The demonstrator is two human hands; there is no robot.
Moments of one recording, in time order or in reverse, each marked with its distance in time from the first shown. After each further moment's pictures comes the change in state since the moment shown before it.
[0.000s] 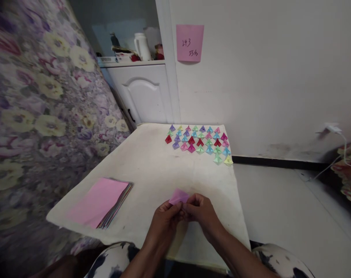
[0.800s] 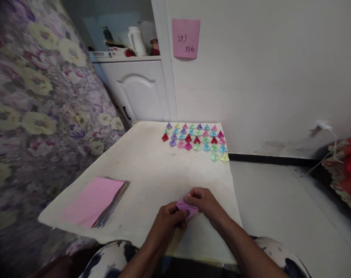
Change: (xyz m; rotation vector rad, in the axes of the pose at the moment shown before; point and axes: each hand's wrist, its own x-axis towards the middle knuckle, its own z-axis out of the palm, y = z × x) left_hand -0.002 -0.007 0.001 0.439 -0.120 -0.053; right_hand -0.001 -0.032 -0.022 -0.273 -0.069 -0.013
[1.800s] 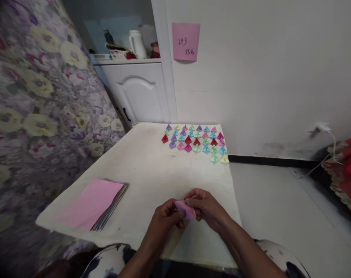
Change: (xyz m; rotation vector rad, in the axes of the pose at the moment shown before) left_hand -0.006 0.014 -0.004 0.025 -0.044 0.140; right_hand -0.004 0.000 -0.001 0.255 -0.108 0.076
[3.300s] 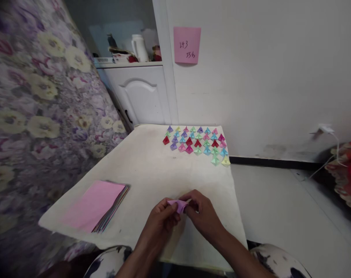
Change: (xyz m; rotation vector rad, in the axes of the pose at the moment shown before) left_hand 0.002 0.002 -0.009 -0.359 0.072 -0.063; right_hand -0.007 0.005 0.017 -0.538 0.161 -0.432
